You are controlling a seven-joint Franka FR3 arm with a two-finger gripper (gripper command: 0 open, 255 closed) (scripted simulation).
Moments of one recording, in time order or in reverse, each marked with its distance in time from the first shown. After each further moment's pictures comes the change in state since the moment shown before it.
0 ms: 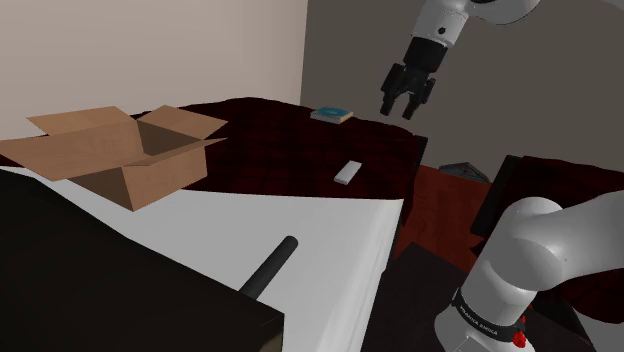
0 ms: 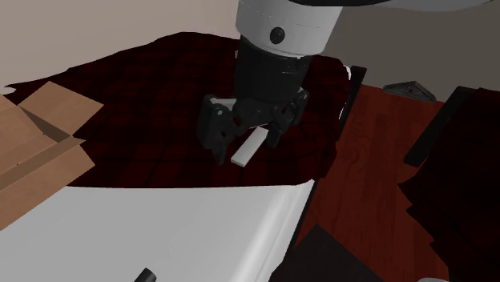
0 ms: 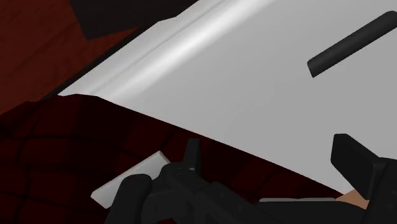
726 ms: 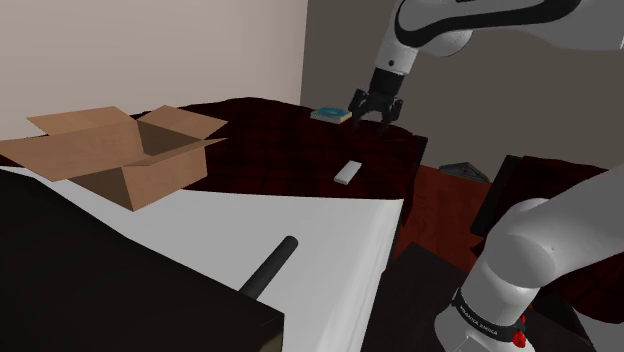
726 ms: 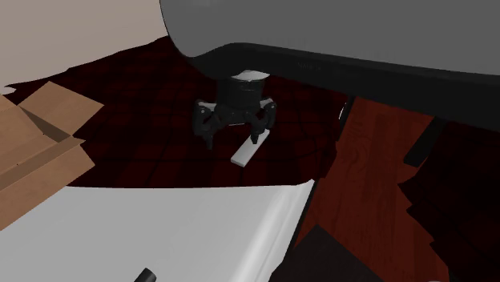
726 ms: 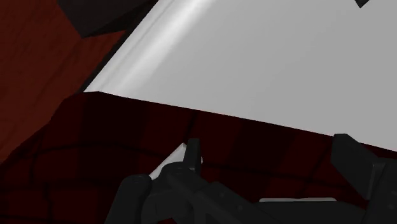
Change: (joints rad) arm -0.076 0.258 0.017 0.002 -0.018 0.222 0.138
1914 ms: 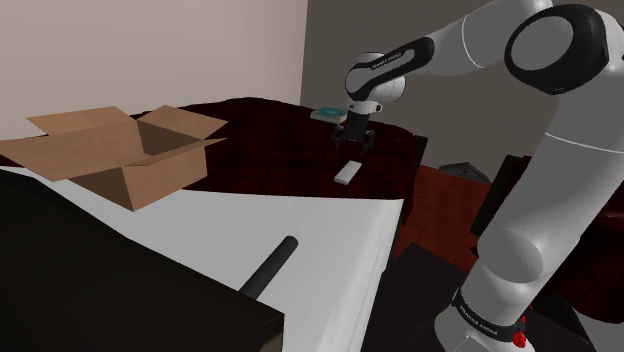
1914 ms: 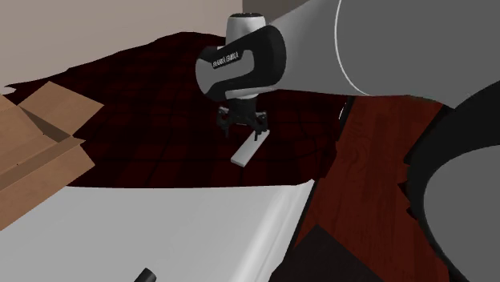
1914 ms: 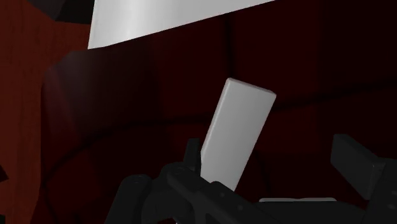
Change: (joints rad) arm -0.124 0.576 -0.049 0.218 -0.050 0.283 0.279
